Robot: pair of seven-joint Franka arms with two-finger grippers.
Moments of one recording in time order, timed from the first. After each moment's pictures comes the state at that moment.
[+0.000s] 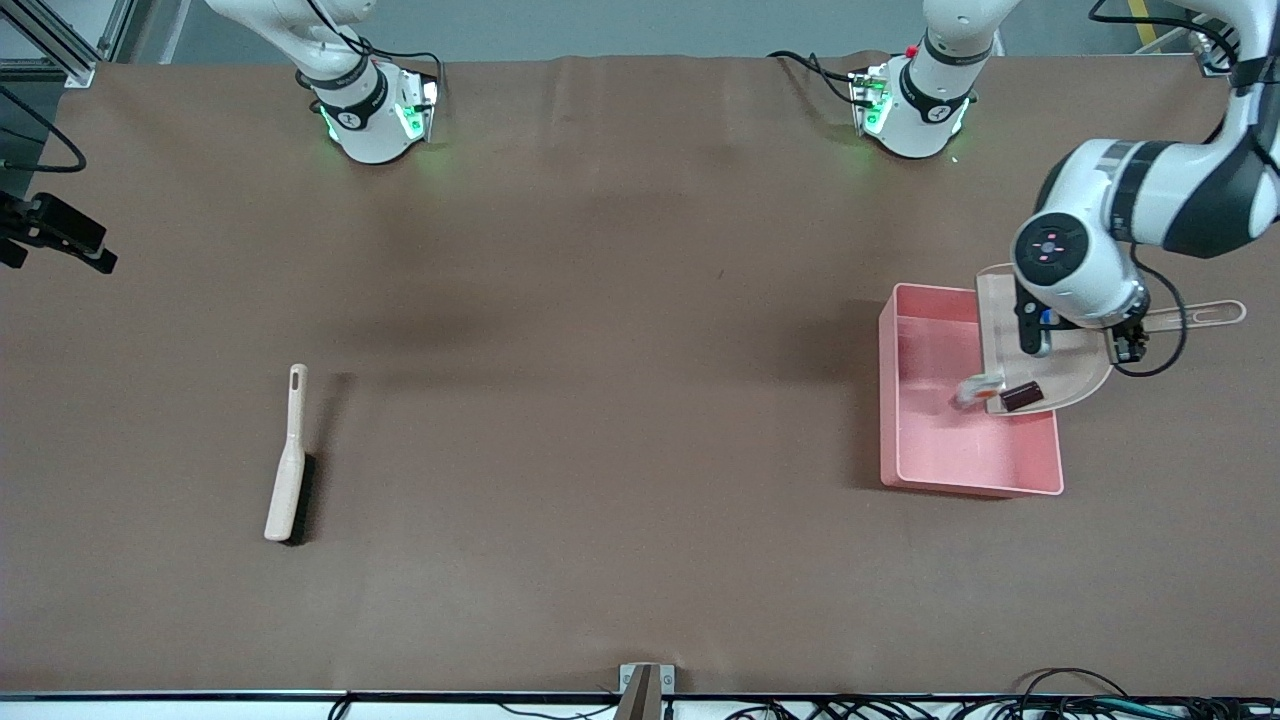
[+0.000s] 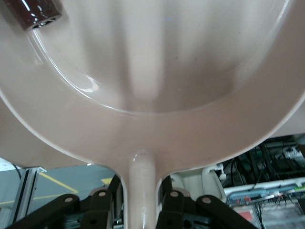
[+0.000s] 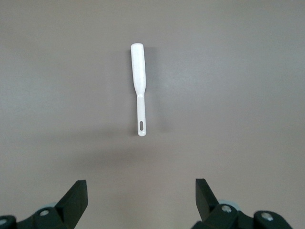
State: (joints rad) left arm 0.70 0.14 -0.86 -2.14 0.98 1.82 1.05; right arm -0.06 -0.05 -0.03 -1.61 -0.01 1.59 -0.01
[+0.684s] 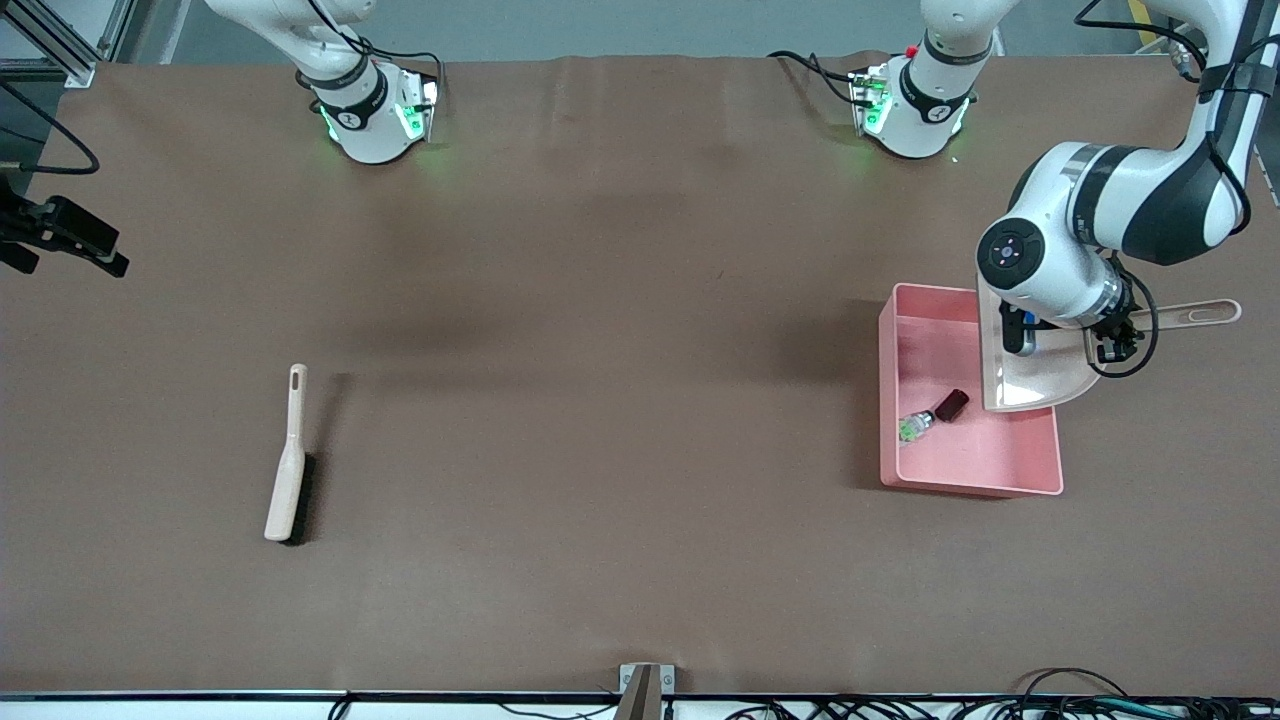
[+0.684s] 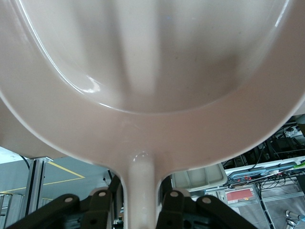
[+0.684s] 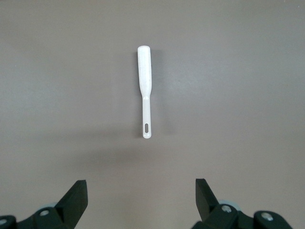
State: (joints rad) left arm 0.66 0.17 -0.86 -2.13 1.04 1.76 1.05; right arm -0.04 -0.05 -0.02 -1.60 0.00 1.60 -0.01
